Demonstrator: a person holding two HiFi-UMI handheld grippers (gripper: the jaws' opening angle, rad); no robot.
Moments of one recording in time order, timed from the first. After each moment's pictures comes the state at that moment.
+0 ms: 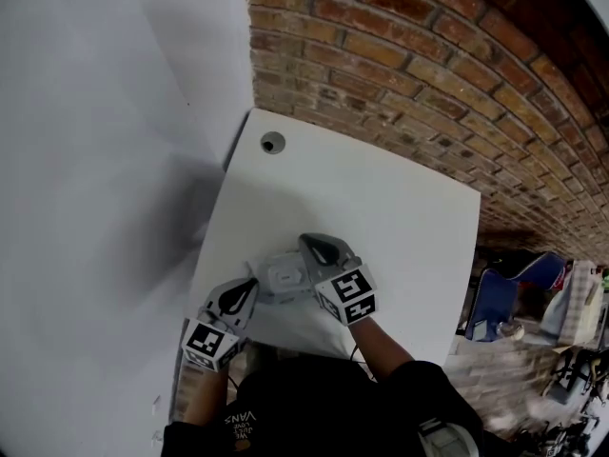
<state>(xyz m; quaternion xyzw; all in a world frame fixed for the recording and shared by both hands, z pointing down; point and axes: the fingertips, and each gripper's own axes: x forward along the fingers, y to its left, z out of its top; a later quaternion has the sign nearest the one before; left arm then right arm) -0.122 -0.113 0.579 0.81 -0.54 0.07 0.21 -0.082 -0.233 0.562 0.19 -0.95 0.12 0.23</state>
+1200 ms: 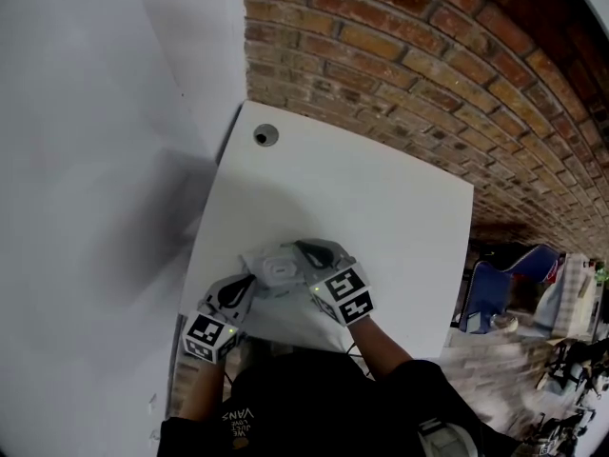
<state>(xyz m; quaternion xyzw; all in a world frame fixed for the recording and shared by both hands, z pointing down) -0.116 -0.108 0.611 0.81 -0.52 0.08 0.25 -0.073 -0.206 0.579 0.16 -0.93 0.13 0.30</state>
